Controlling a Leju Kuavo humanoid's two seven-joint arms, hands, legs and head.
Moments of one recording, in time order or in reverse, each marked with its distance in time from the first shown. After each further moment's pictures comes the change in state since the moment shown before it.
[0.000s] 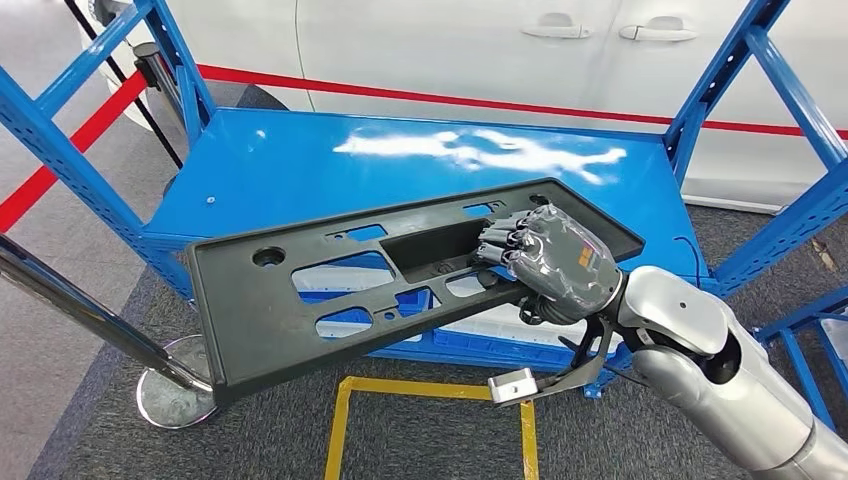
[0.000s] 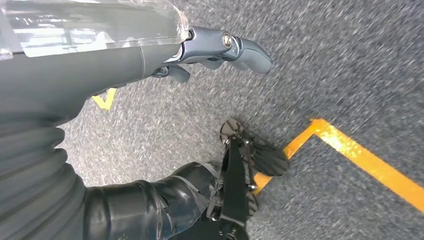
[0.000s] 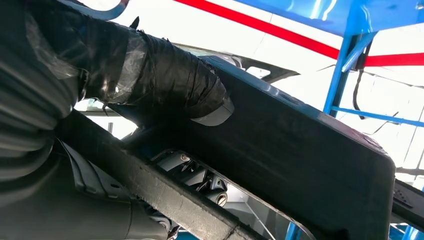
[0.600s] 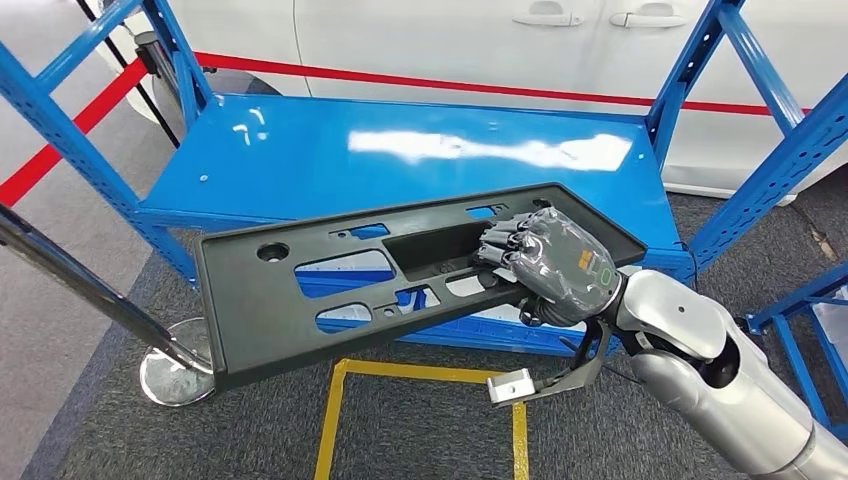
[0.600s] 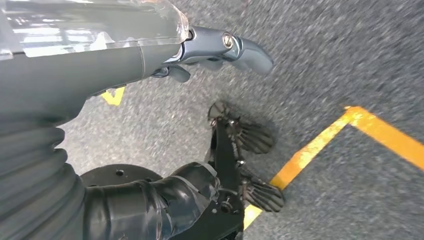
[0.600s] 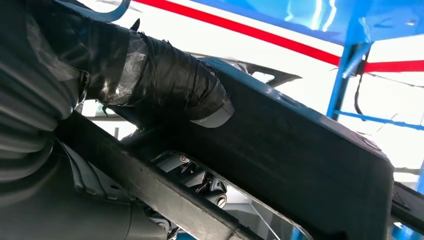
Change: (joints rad) left arm -0.007 0.014 0.014 0.000 -0.012 0.003 0.018; right arm 0.011 0.002 0.005 -0.002 0.006 -0.011 0.011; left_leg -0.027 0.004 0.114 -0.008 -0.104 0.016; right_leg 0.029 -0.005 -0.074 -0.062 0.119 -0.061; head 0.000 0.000
